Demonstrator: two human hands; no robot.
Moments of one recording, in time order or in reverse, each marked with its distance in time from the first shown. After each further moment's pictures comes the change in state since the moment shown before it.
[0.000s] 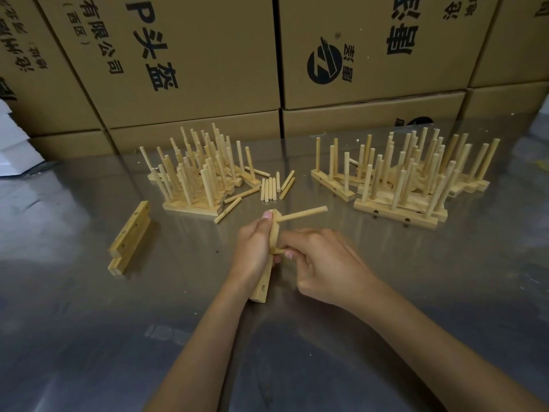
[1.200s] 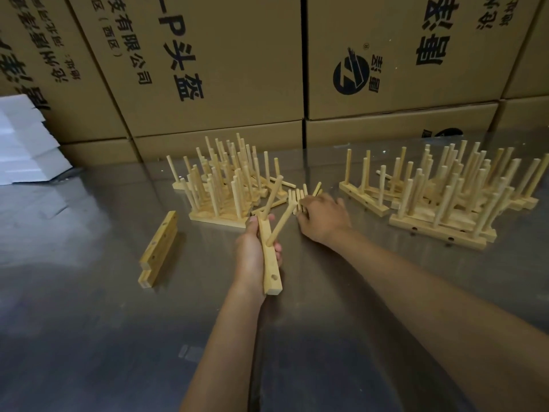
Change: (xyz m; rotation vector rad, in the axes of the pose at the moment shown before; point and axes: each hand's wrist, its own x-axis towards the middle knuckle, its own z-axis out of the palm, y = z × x) left_hand 0.036 0.001 -0.040 -0.500 0.155 -0.267; right_hand 0.140 0.073 0.057 -0.314 -0.026 0.348
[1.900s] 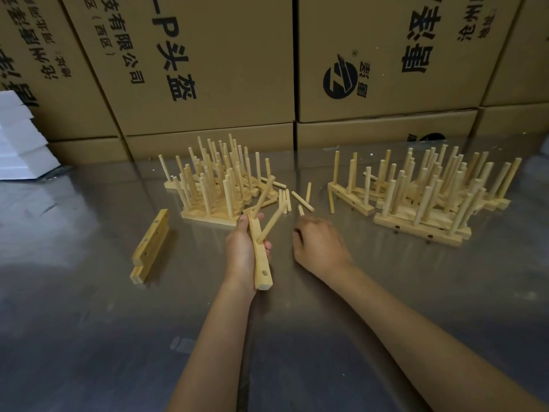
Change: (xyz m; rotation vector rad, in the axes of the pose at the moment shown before) left_hand -0.005 -0.002 0.000 0.032 0.031 0.023; right_hand -0.074 -0.016 -0.008 0.151 0.063 0.005
